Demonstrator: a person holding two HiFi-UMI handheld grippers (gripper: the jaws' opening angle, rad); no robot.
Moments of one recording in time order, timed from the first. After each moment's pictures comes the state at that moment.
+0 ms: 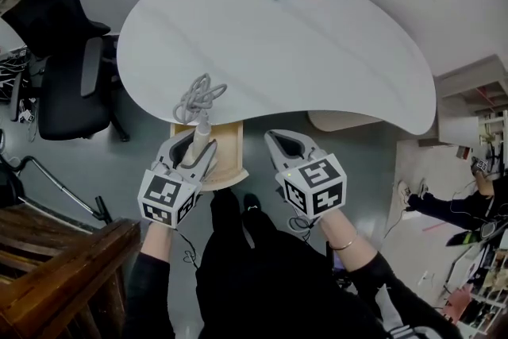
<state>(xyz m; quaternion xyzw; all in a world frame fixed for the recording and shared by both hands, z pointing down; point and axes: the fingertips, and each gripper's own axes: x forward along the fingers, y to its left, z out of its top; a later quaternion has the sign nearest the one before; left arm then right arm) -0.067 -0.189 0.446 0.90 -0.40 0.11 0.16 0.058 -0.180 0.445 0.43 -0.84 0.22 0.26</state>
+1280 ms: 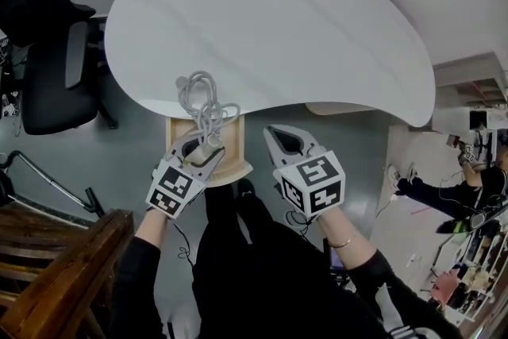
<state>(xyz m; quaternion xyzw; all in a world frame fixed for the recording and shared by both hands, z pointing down) -0.049 -0.169 0.531 0.93 -0.27 0.19 0.18 0.042 -0.185 0.474 0.43 -0.81 0.24 0.31</state>
